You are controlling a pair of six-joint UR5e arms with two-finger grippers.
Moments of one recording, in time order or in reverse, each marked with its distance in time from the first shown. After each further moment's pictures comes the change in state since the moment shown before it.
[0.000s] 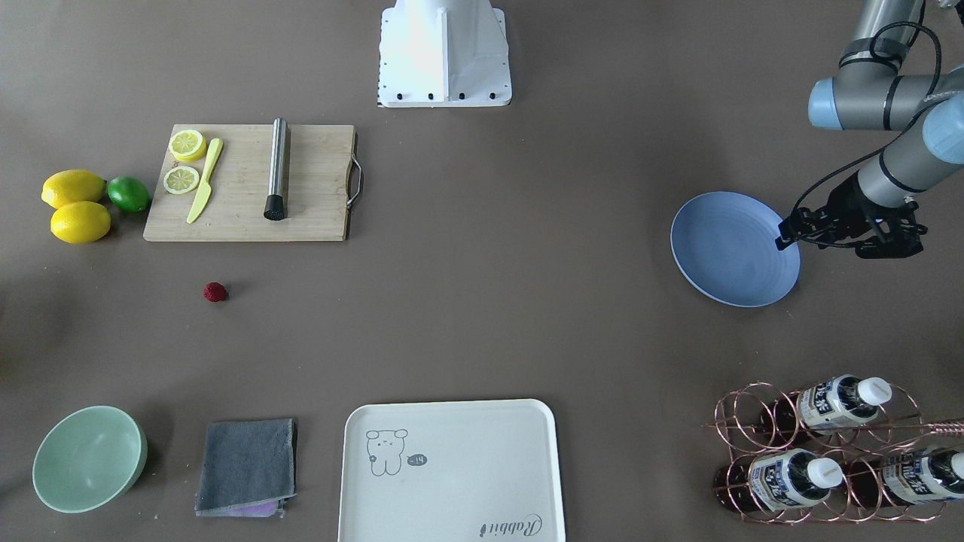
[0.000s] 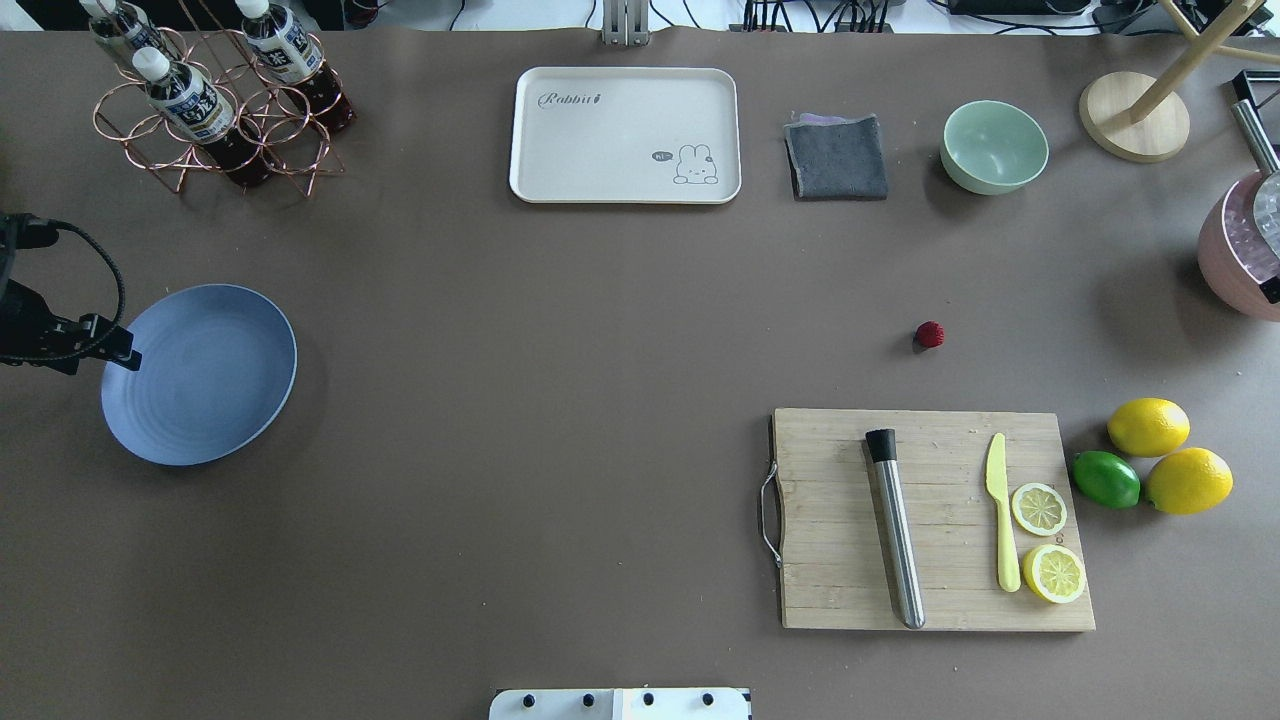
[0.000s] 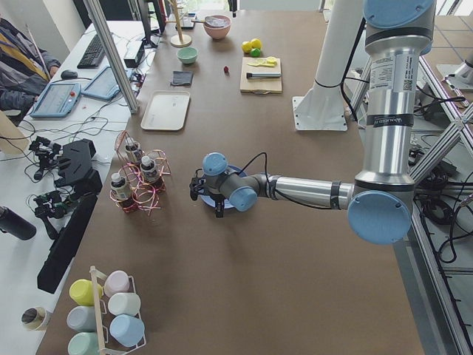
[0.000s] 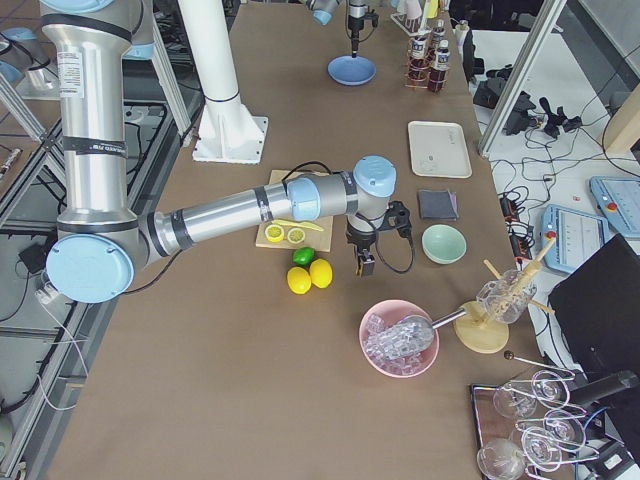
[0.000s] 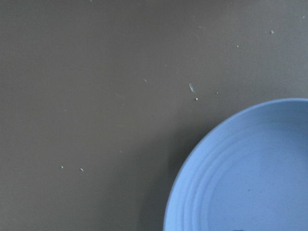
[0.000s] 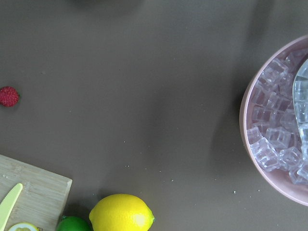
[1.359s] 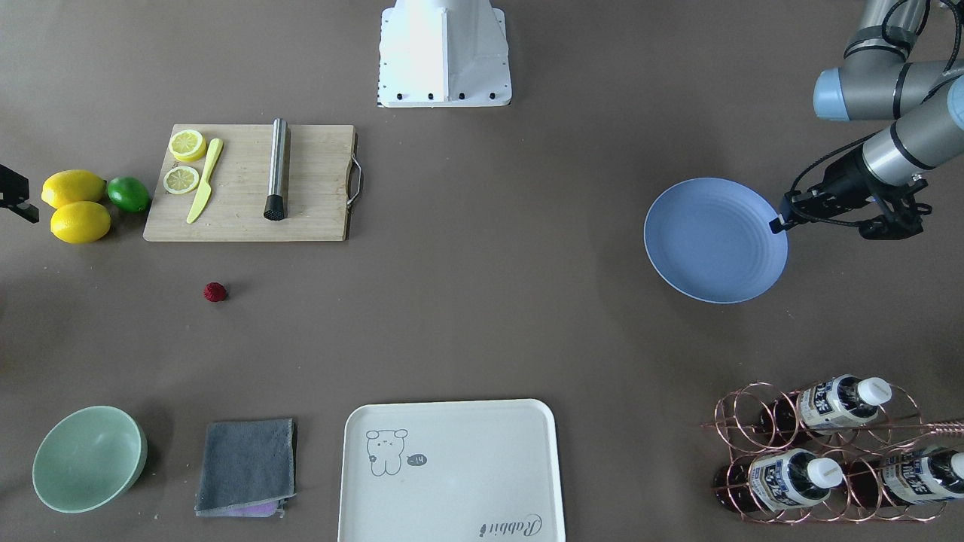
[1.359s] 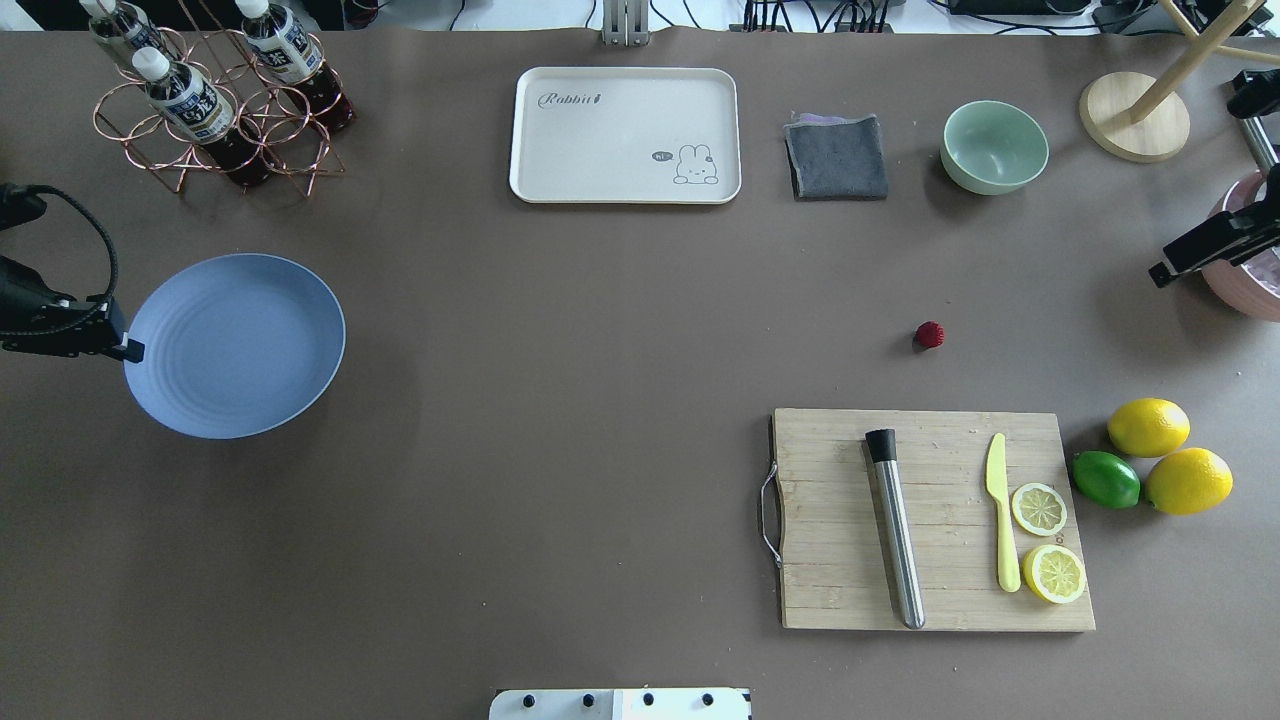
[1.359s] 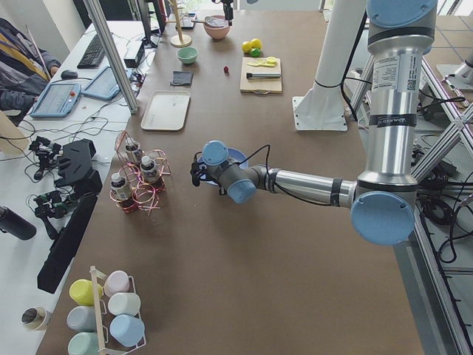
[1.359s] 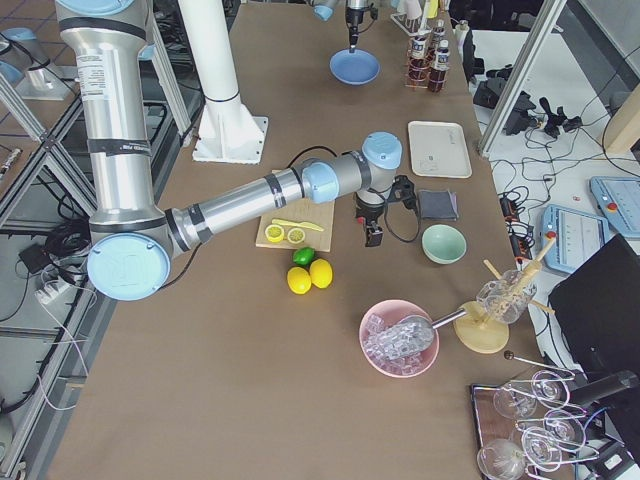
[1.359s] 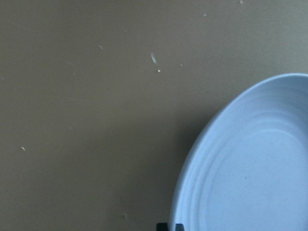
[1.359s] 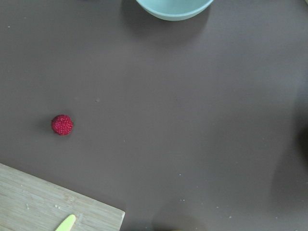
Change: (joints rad) left arm -0.039 -0.011 -0.110 -0.055 -0.158 -0.220; right arm -0.144 0.110 0.005 0.045 -0.009 0.196
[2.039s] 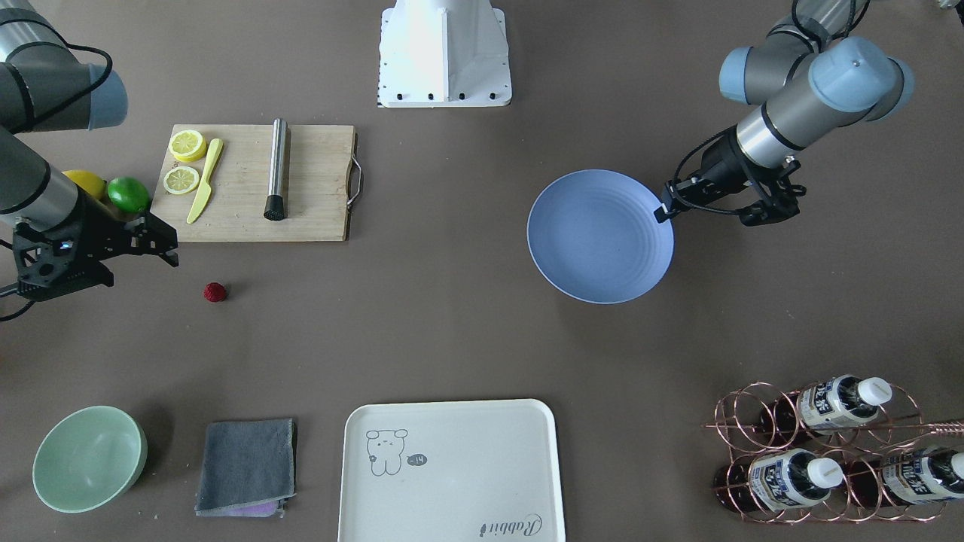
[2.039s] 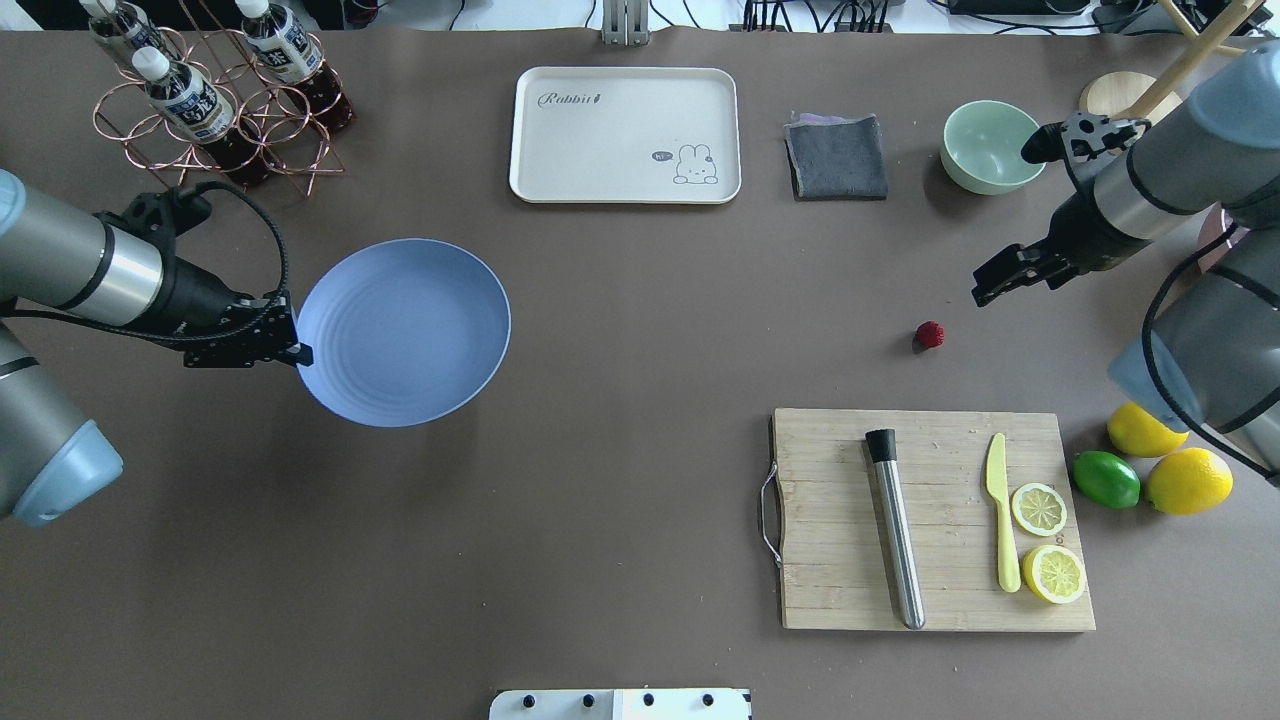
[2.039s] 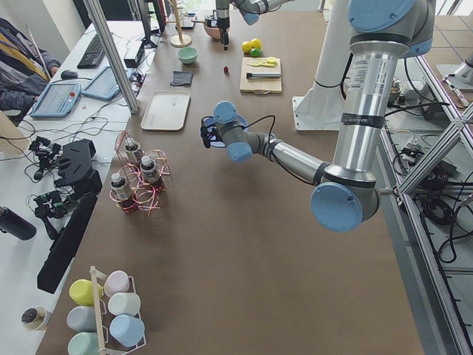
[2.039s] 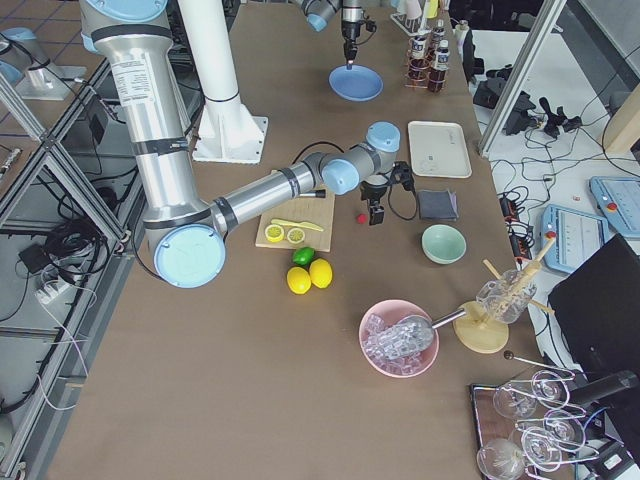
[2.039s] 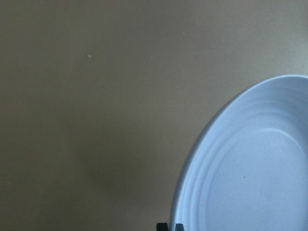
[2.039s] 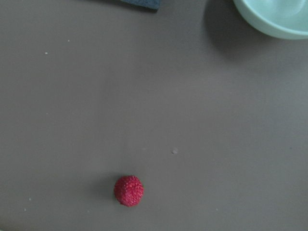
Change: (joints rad) left arm 0.230 -0.188 -0.115 0.050 0.171 -0.419; right arm -0.269 0.127 -0.192 0.339 -0.151 0.406
